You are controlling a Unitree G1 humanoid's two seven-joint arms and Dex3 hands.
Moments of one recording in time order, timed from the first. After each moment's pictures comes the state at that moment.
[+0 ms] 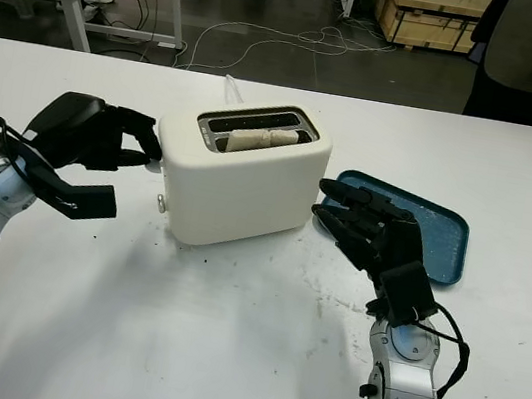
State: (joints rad) left arm -0.46 0.60 -0.14 0.28 0.55 -0.34 -0.07; right arm -0.06 -0.15 -0.09 -0.01 0.09 -0.12 0.17
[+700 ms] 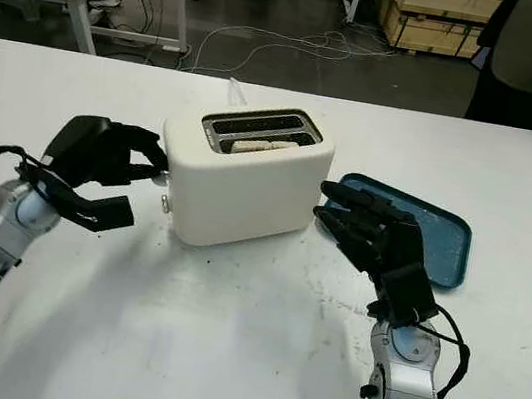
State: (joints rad) left arm -0.39 0.47 -0.19 0.37 0.53 -0.30 0.11; right arm -0.06 -0.15 -0.09 0.01 0.09 -0.14 0.18
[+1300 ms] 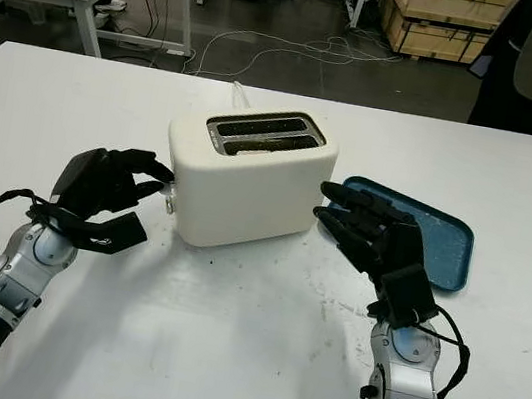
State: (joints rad) left arm -0.27 0.40 -0.19 0.25 0.50 -0.16 0.15; right arm -0.06 -0.15 -0.09 0.02 0.09 -0.14 0.18
